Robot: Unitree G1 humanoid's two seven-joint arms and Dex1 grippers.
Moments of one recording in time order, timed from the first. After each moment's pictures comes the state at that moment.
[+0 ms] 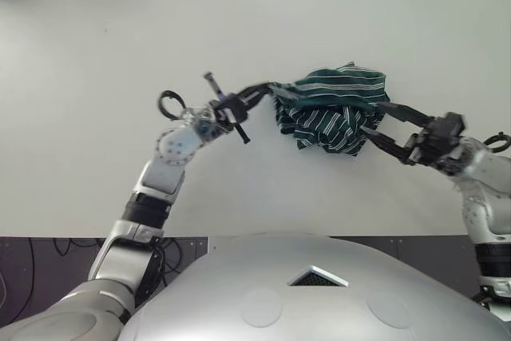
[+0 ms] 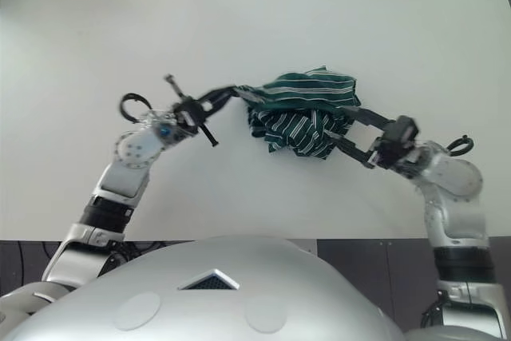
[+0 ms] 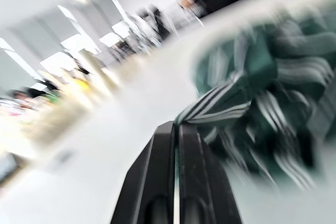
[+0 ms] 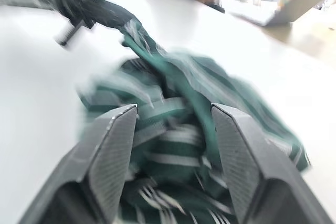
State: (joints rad) left arm 0.00 0.39 -0.24 0.03 -0.06 -0.48 -0.56; right arm 0.34 -0.72 -0.11 -0.11 0.64 -0.20 1.04
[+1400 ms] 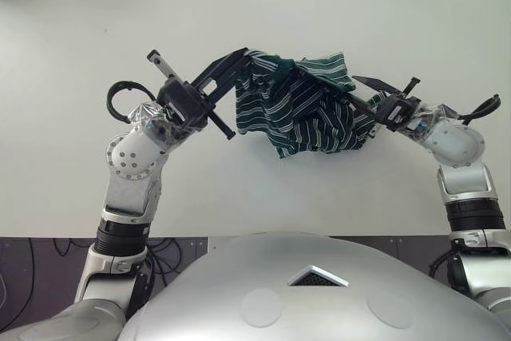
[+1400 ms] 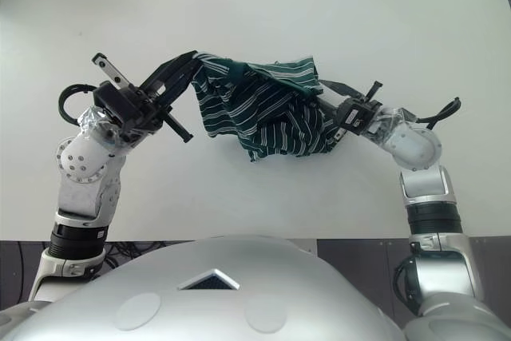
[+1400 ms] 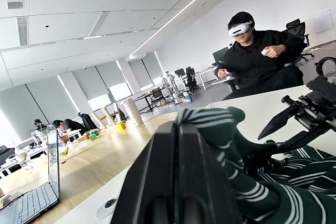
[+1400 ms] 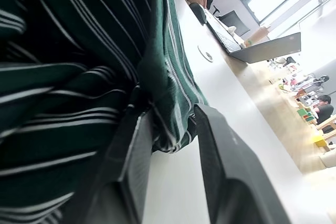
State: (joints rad) left arm 0.13 0.42 -0.14 -0.33 -0.22 -0.31 -0.58; right arm 0.01 -0.60 0.08 0.20 -0.09 -0.58 0.67
